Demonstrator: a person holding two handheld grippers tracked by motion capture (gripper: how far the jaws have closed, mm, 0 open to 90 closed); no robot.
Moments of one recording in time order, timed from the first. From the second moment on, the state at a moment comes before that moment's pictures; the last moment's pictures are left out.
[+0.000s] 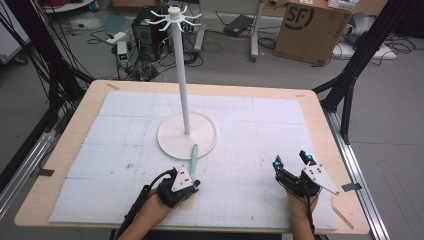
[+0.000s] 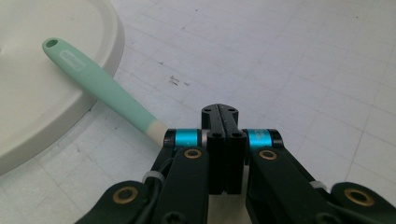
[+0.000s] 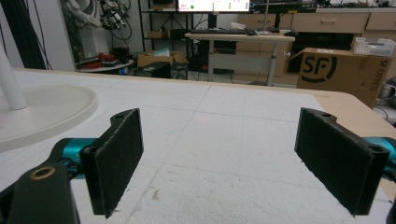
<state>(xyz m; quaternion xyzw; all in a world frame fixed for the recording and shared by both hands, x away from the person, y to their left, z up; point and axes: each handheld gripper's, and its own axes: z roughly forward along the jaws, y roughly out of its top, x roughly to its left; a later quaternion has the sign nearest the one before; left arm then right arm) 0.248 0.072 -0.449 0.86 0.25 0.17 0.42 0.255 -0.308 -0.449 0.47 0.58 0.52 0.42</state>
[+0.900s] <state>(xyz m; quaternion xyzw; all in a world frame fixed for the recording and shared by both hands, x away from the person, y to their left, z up) 0.249 0.069 -0.448 0.87 0.24 0.17 0.40 0.255 -0.308 -0.449 0.47 0.58 0.52 0.42</state>
